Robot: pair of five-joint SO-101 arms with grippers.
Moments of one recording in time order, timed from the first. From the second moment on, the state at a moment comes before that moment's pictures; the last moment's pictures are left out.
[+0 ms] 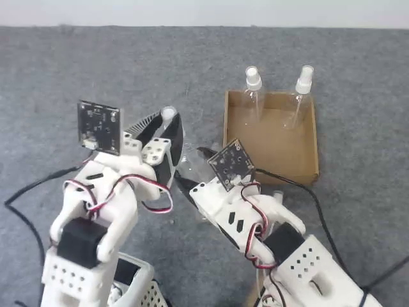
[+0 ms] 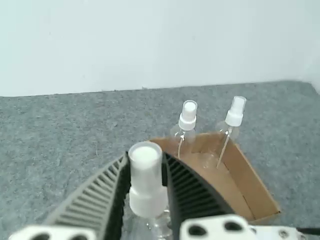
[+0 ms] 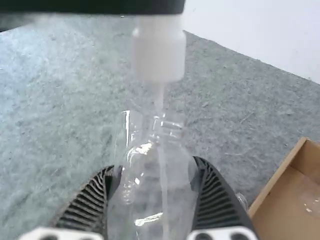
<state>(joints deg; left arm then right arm) 14.9 -65.5 42.0 59.7 15.1 -44.7 -65.1 69.4 26.9 -1.9</state>
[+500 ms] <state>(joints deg) 17.8 -66.1 49.4 57.1 14.5 -45.2 -65.1 74.9 18.1 4.4</state>
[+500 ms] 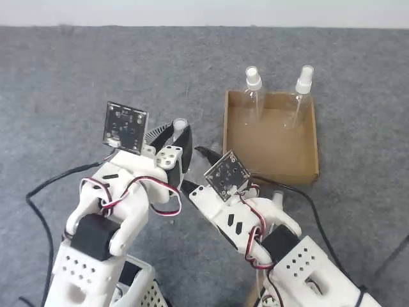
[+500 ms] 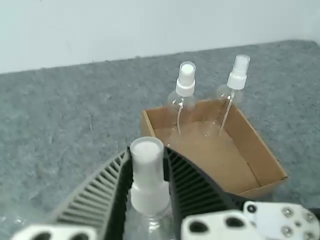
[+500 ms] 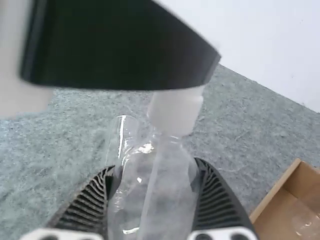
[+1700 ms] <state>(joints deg) 11.8 -100.5 69.1 64.4 4.4 -36.7 -54.2 54.3 25.1 4.3</state>
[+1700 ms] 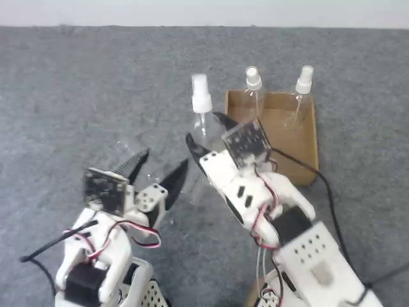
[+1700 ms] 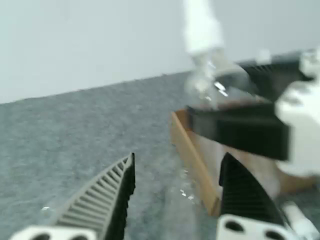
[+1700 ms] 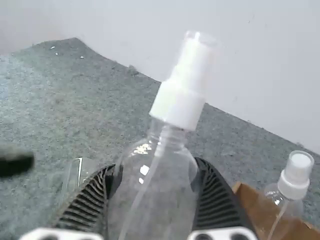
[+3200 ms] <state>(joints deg) 15.2 -101.5 77.9 57.2 1.4 -19.2 -48.8 42.7 45.1 6.2</state>
